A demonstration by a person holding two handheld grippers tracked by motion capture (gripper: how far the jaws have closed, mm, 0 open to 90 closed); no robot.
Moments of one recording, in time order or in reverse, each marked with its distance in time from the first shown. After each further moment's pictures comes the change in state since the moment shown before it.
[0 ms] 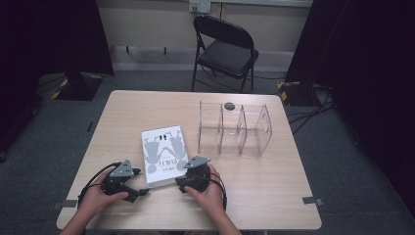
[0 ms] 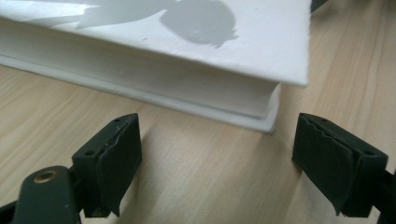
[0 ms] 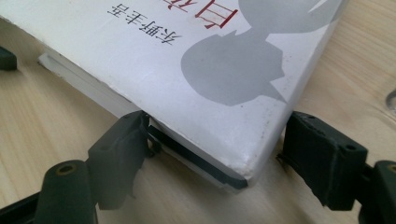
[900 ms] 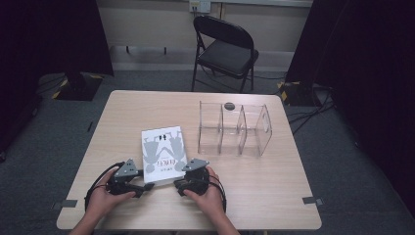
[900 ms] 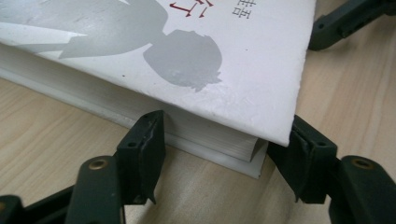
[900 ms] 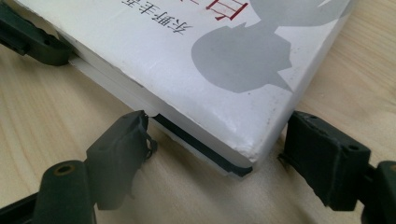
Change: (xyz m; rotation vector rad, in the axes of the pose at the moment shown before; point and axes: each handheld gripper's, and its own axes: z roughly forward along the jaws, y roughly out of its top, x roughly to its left) left arm -0.006 0.009 0.006 -0.024 0.070 -0.040; right arm 0.008 -0.002 -0.003 0.002 0.005 -0.003
